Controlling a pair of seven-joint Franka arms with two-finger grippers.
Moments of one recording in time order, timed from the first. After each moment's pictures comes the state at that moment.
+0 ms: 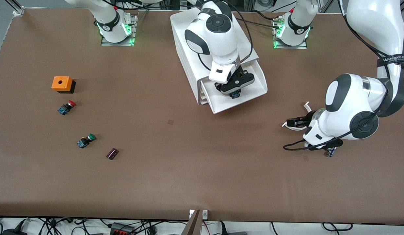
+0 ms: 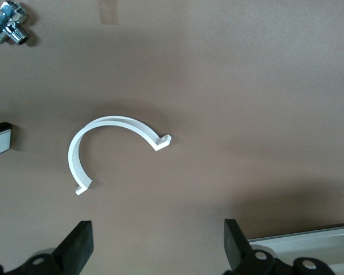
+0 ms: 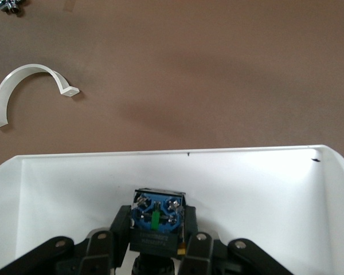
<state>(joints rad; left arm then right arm) -0.06 0.53 -0.13 -1.40 -0.02 1.59 -0.35 0.93 0.72 -0.01 -1.17 0.03 2.19 0.56</state>
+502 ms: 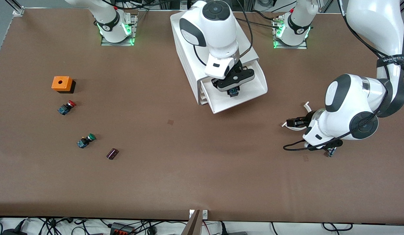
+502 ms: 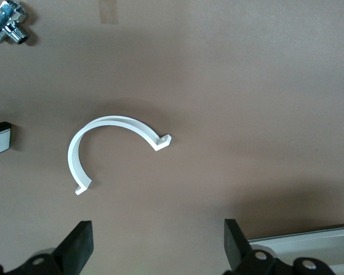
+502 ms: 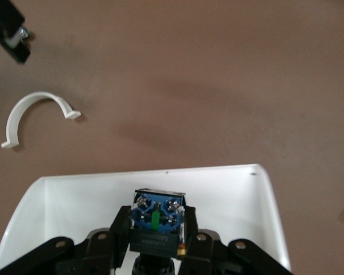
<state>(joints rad) -0.06 0.54 -0.13 -1.40 -0.02 1.59 -0.36 0.90 0.70 -0.03 -1.01 0.03 2.00 0.57</state>
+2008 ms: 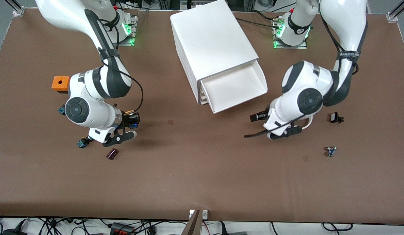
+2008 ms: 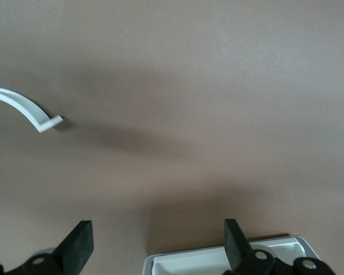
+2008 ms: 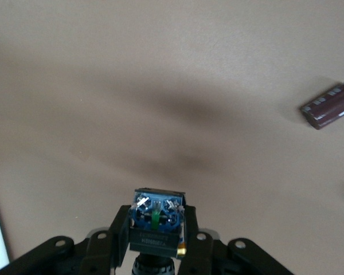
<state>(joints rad) -0.19 0.42 -0.21 -1.68 -0.09 1.94 -0.64 0.38 0.53 -0.09 -1.59 0.19 1.98 -0.14</state>
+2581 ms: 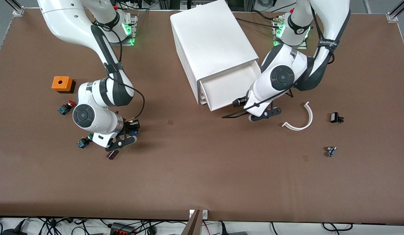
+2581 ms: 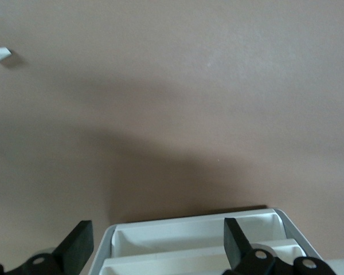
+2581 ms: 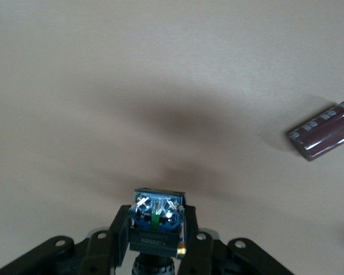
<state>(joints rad) -0.19 0.36 -0.35 -1.82 -0.09 2.05 -0.81 0.34 0.62 -0.09 -1.65 0.17 2.17 -0.19</state>
